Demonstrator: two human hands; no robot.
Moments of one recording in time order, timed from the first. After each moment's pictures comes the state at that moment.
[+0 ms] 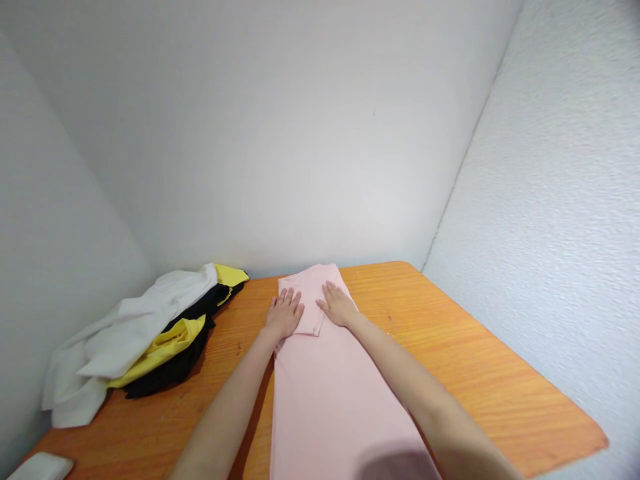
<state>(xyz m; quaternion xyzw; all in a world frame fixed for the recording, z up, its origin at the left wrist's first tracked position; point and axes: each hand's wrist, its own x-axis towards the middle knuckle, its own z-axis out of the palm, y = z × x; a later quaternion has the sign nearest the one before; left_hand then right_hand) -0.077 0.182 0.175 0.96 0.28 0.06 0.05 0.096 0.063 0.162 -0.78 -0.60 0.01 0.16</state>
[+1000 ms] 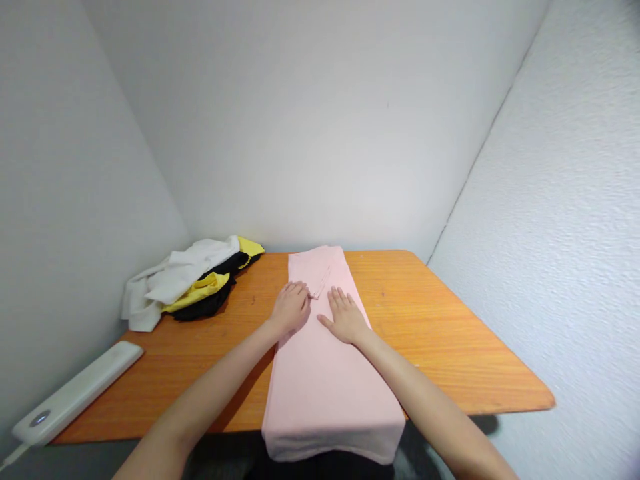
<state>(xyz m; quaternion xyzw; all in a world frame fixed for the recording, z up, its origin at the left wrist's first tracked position) -0.141 0.068 0.206 0.96 0.22 0.18 -0.01 0.017 -0.056 0.163 -0.77 -0.62 -0.01 0.13</state>
